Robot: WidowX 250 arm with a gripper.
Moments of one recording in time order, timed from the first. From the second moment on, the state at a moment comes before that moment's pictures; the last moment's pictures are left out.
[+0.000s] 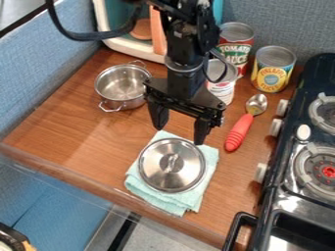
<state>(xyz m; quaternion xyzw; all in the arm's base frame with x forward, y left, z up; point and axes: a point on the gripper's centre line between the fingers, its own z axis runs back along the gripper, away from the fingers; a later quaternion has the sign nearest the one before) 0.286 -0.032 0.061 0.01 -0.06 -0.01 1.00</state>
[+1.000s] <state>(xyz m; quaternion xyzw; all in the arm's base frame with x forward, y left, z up) 0.385 0.080 0.022 -0.02 -0.06 0.07 1.00</state>
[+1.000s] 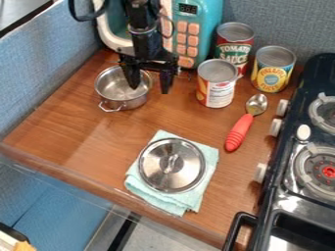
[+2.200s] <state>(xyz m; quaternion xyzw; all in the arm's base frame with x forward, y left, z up) 0.391 0.073 0.000 0.00 -0.02 0.04 1.00</state>
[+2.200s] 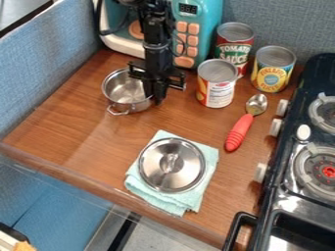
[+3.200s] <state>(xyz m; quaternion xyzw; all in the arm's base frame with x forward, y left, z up) 0.274 0.104 0.015 0.02 -0.02 0.16 0.99</state>
